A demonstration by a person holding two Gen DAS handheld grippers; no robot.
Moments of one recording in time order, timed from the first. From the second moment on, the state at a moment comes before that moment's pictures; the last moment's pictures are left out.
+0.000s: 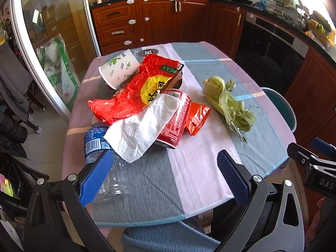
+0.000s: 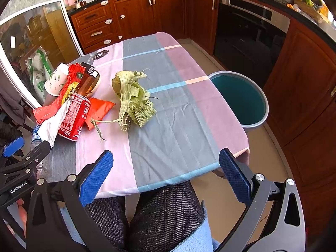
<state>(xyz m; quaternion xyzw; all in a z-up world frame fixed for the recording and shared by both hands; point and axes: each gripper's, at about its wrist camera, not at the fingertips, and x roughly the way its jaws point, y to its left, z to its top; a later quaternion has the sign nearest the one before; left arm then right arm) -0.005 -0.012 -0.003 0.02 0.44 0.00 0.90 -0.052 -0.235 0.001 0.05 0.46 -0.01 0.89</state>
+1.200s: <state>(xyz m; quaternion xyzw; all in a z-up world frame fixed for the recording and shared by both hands) -0.006 -0.012 -0.004 0.02 0.44 0.00 0.90 -0.050 -0.233 -0.005 0.05 0.47 -0.01 0.88</state>
